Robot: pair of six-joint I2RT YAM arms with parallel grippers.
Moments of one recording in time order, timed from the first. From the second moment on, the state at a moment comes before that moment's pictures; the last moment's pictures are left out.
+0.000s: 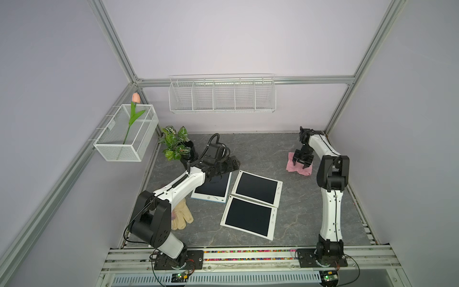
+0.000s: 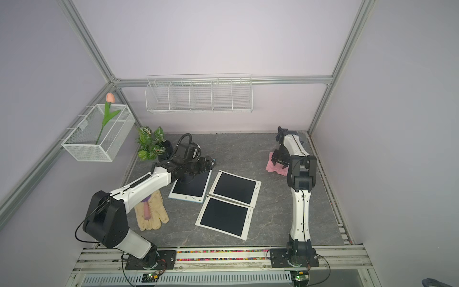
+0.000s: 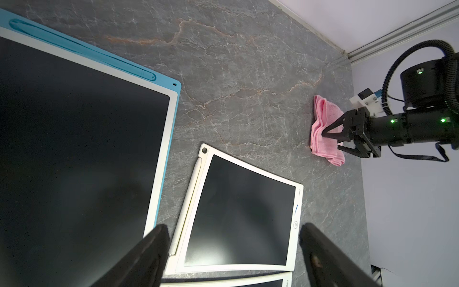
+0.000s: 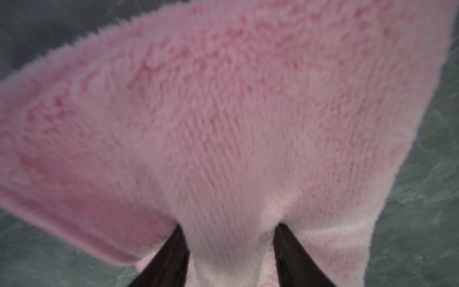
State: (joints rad) left arm -0.53 1.57 1.15 -0.33 0.21 -0.68; right arm 0.00 2.43 2.11 -1.25 -0.01 0.48
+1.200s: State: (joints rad) left arm -0.52 1.87 1.26 -0.55 0.24 -0.61; right arm 0.24 1.72 1.85 -1.10 0.08 0.44
